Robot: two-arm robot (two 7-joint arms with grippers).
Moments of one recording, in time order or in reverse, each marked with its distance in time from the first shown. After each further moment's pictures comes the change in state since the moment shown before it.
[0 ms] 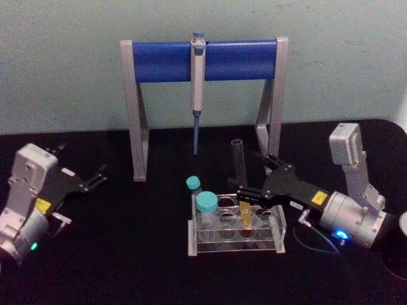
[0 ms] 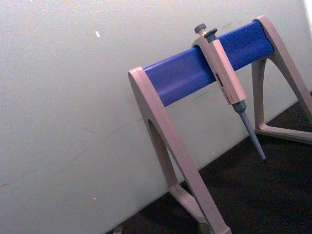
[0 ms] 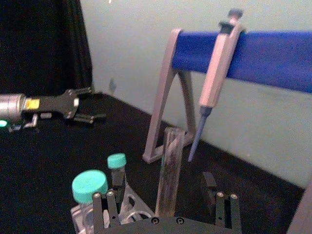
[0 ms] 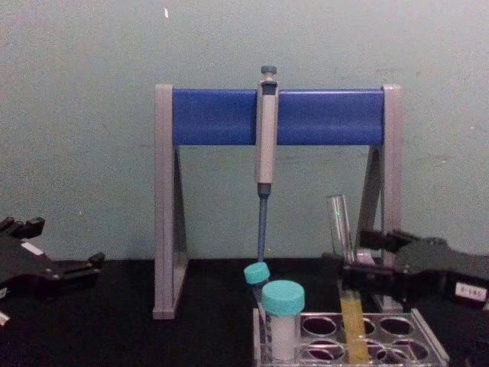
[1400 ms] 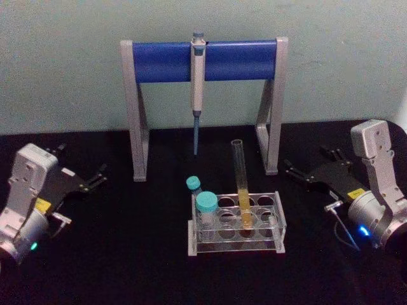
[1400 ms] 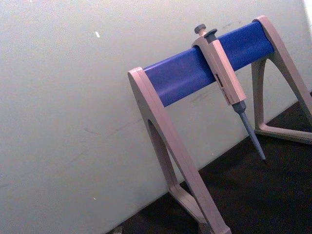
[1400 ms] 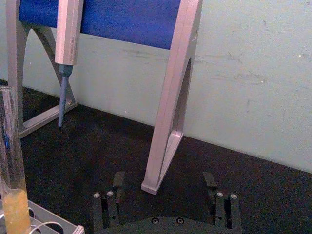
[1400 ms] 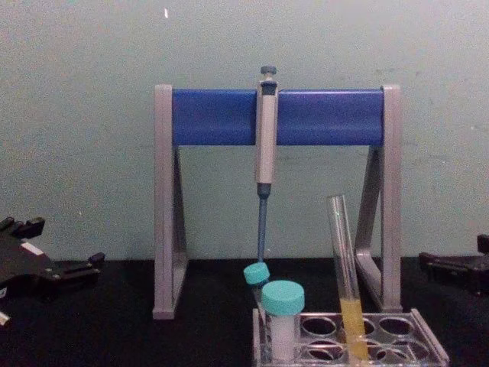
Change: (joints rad) left arm 0.000 0.000 0.000 0.000 0.000 0.000 0.000; right arm -0.133 -0.048 0.166 -0.130 -0.226 0.186 -0.457
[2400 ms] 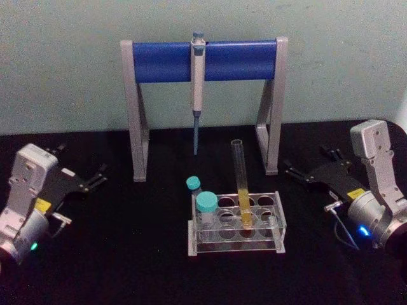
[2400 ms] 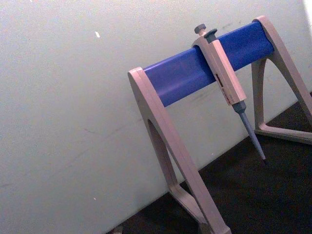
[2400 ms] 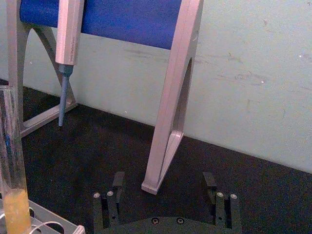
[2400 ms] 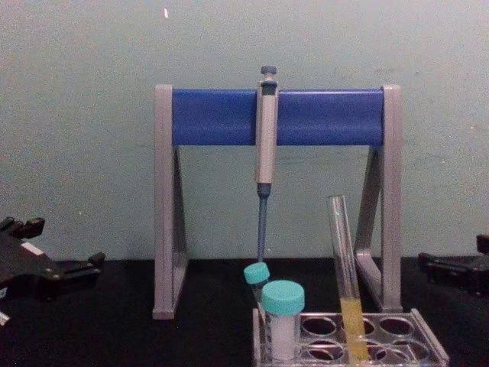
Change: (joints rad) left arm 0.000 0.000 0.000 0.000 0.000 0.000 0.000; right arm 0.000 0.002 -0.003 -0.001 0.000 0.000 -0.002
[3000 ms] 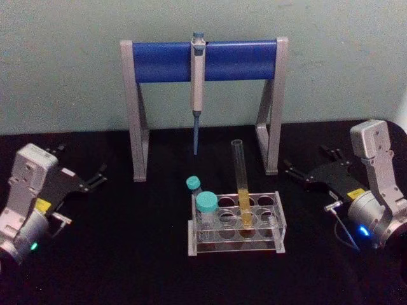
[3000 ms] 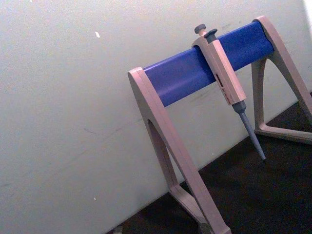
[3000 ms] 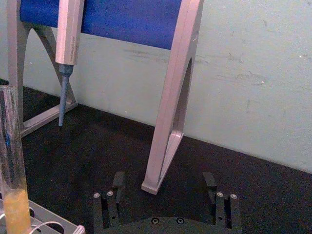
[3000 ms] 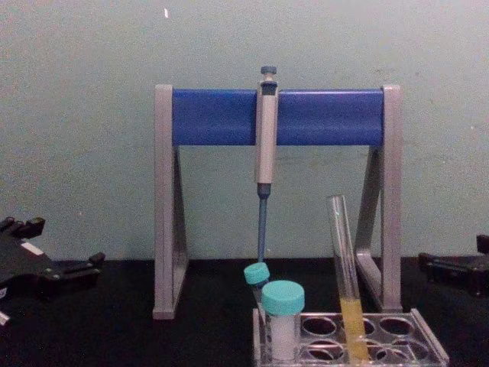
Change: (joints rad) left arm 0.000 0.000 0.000 0.000 0.000 0.000 0.000; right arm 0.000 0.000 0.000 0.000 0.000 0.000 0.000
